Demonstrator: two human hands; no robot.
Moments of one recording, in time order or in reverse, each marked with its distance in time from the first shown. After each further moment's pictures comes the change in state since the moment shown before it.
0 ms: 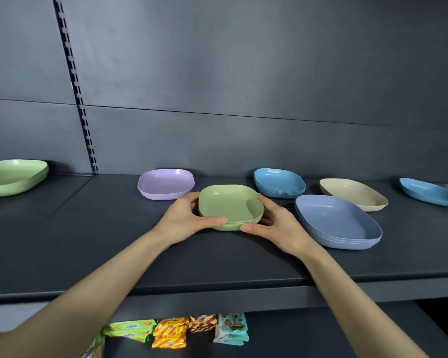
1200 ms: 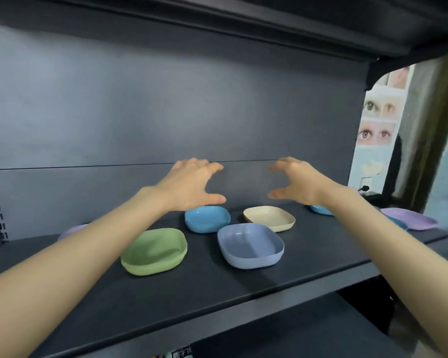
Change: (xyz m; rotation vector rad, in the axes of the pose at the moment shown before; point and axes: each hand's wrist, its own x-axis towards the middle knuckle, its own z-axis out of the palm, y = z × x) left_hand 0.036 0.198 0.077 1.101 -0.049 0.590; right_hand -0.065 -0.103 -0.200 -0.964 0.302 0.057
